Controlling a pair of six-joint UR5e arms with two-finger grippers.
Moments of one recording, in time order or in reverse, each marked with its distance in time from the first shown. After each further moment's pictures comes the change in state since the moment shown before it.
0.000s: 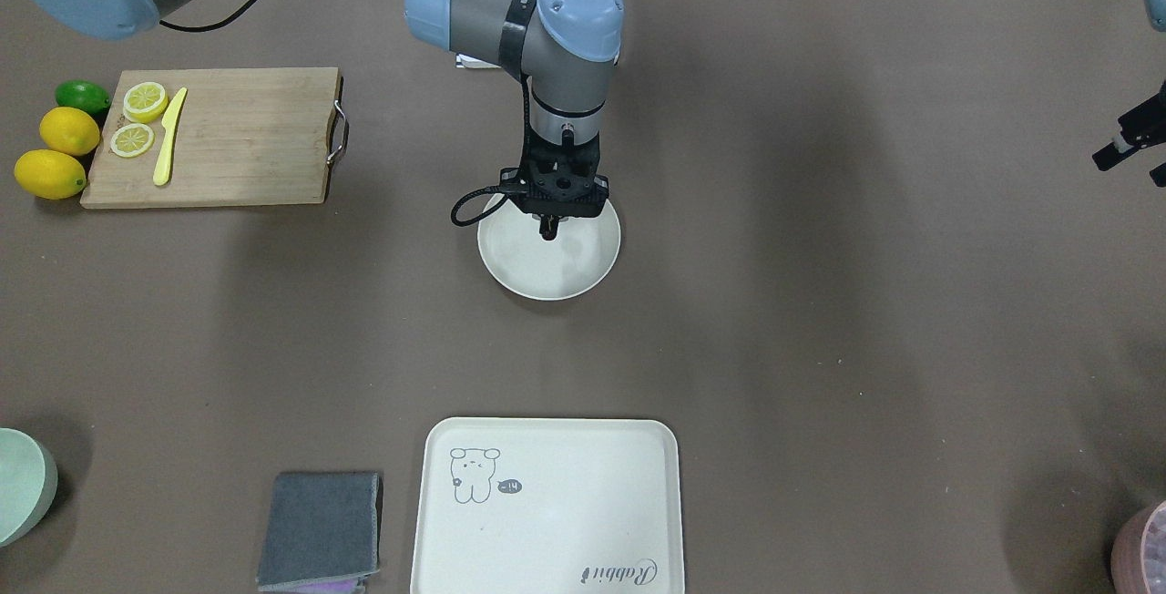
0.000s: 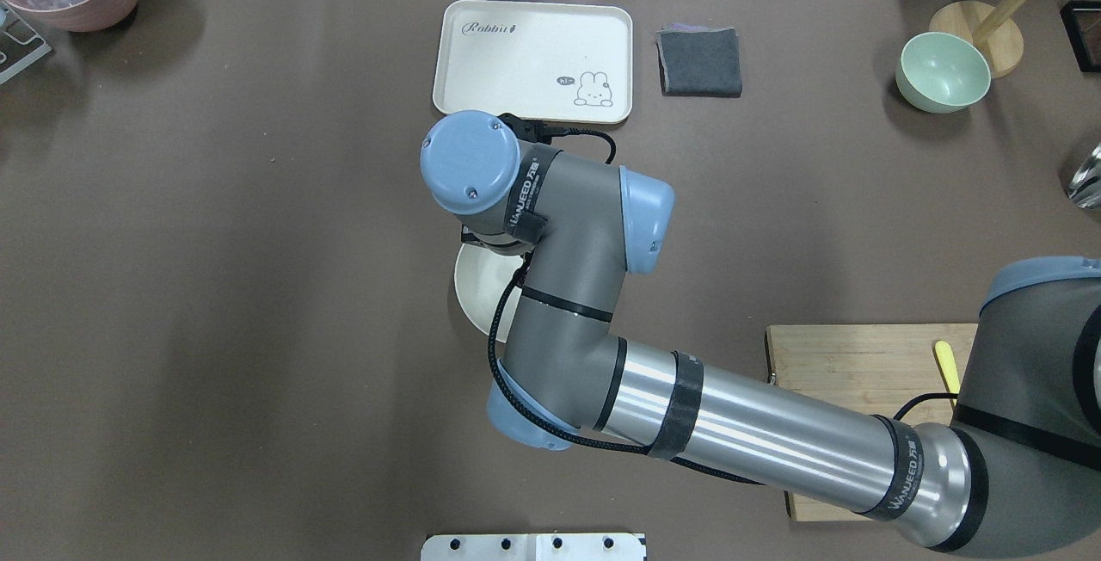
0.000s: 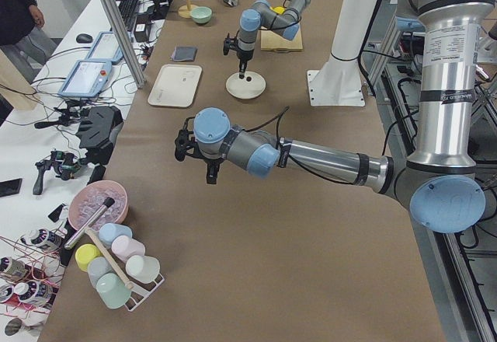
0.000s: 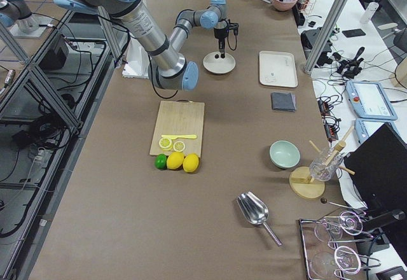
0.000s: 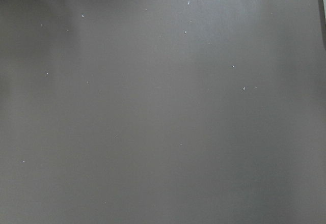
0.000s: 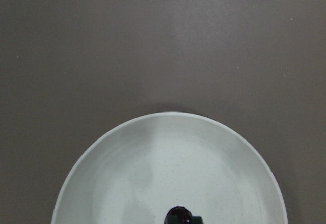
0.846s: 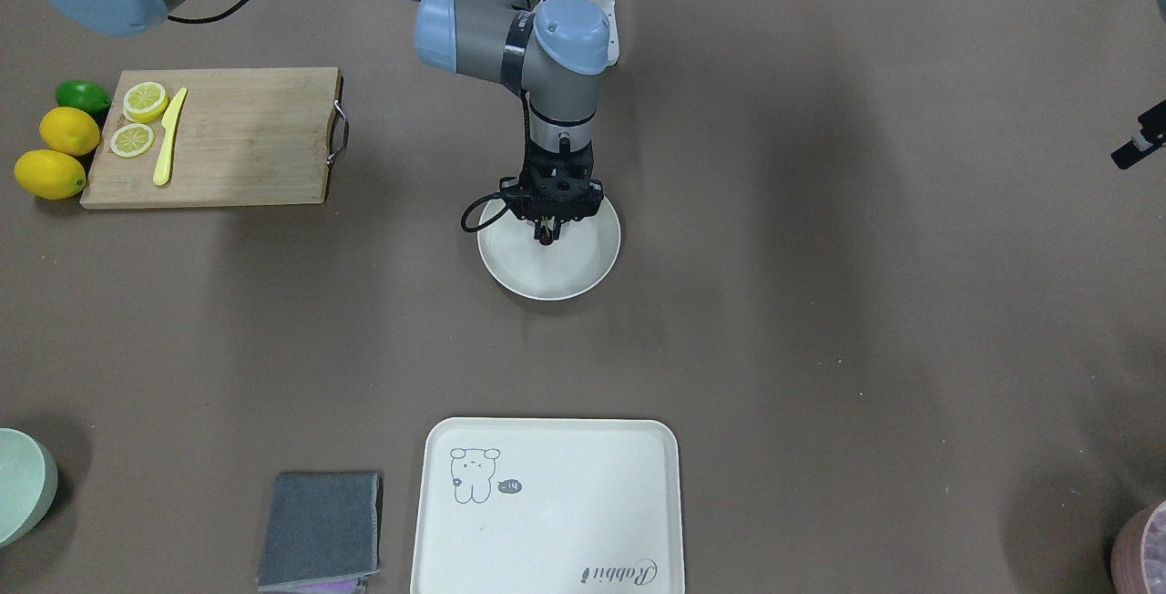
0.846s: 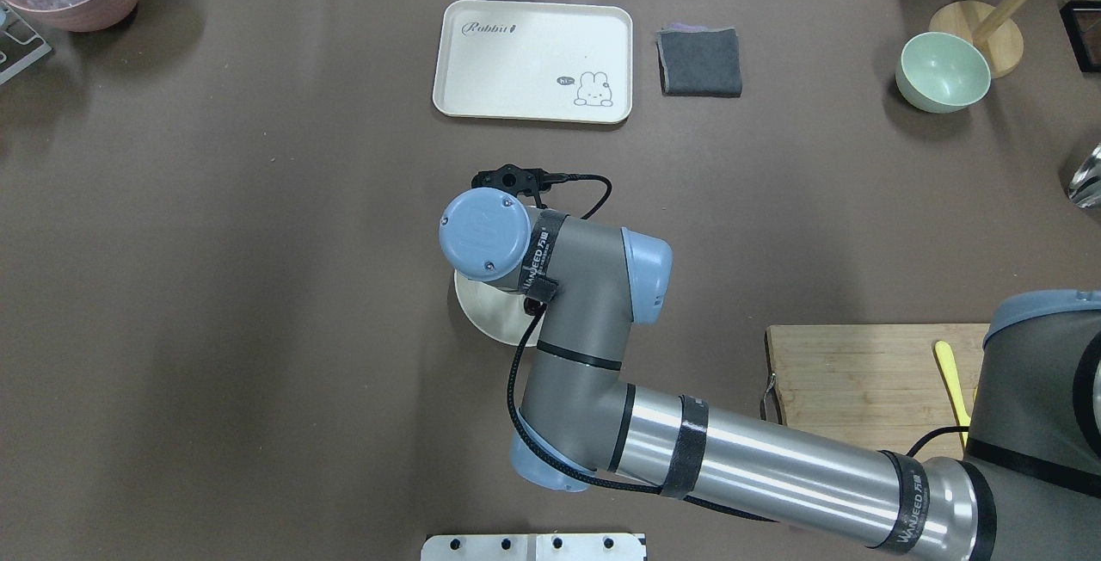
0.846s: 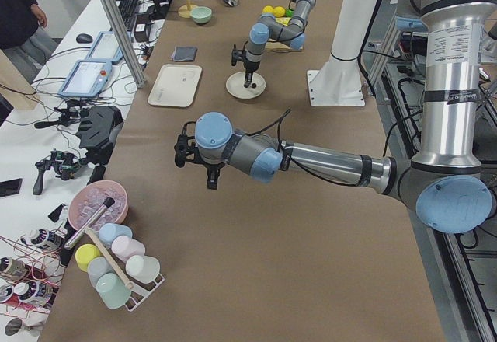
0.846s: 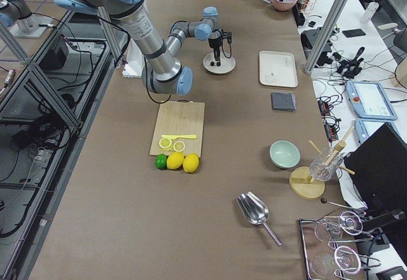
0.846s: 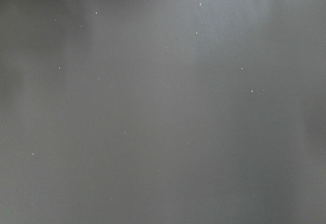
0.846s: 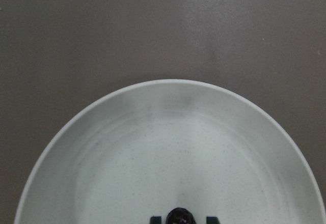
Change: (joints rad) left arm -0.028 0.012 0.006 0.000 0.001 -0.008; right arm -0.046 -0.051 -0.029 0.119 -0.071 -0.005
